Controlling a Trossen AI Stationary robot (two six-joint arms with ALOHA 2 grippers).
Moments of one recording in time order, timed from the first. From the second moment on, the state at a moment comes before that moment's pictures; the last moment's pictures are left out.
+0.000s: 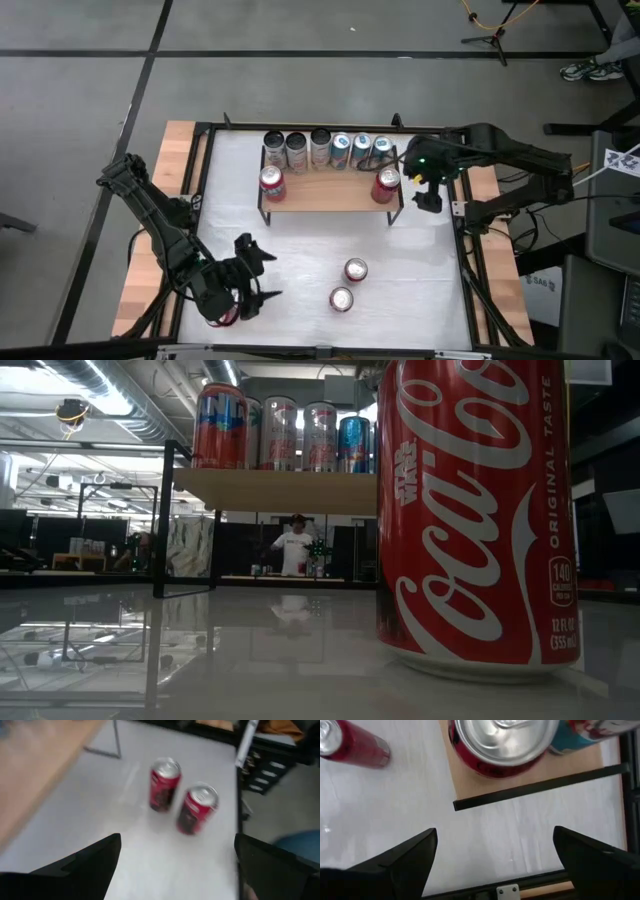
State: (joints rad) left arm -0.78 1.49 1.36 -0.75 -0.71 -0.85; right arm -0.11 1.31 1.58 -1.57 0.02 0.04
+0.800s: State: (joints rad) left arm -0.82 1.49 1.36 -1.08 -0.26 -1.41; right arm -0.11 1.28 1.58 -1.52 0.02 0.07
